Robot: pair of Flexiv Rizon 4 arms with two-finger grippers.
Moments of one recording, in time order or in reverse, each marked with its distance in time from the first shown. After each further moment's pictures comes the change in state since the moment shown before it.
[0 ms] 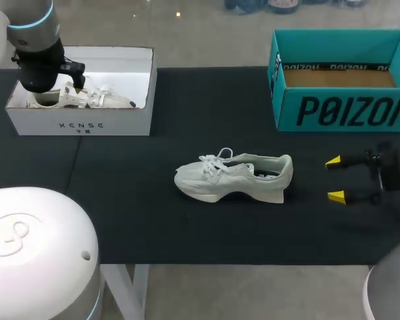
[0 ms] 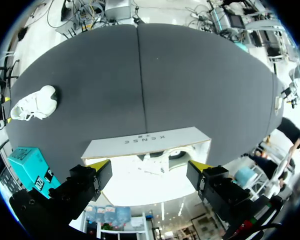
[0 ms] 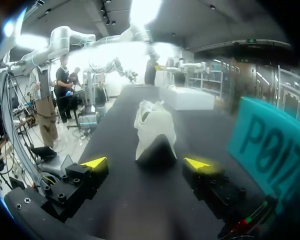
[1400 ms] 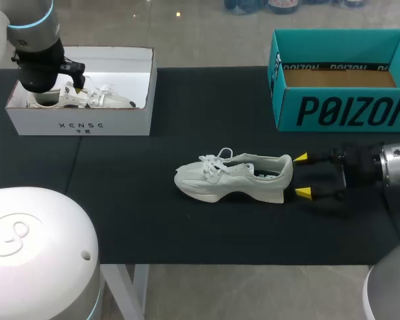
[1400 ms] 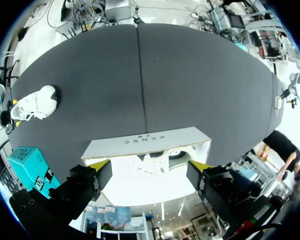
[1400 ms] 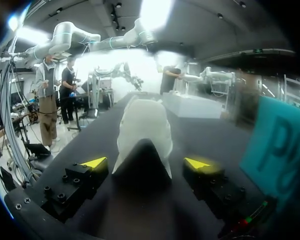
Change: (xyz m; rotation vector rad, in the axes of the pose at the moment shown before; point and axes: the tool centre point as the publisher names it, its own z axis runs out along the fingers) left arm 0.000 0.000 0.000 0.000 0.000 0.000; right arm -0.031 -0.003 0.077 -0.087 0.037 -0.064
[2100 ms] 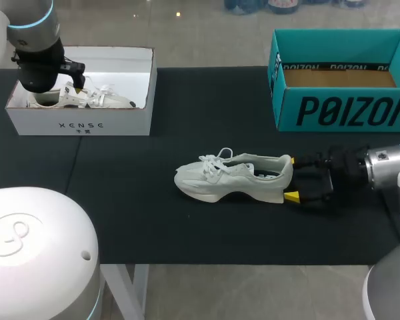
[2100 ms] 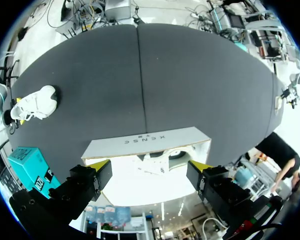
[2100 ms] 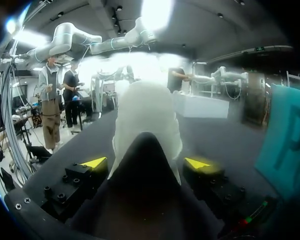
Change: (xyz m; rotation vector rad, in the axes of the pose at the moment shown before) left arm 0.000 0.000 0.000 0.000 0.000 0.000; right arm 0.004 -0.008 0.030 -0.034 0.040 0.018
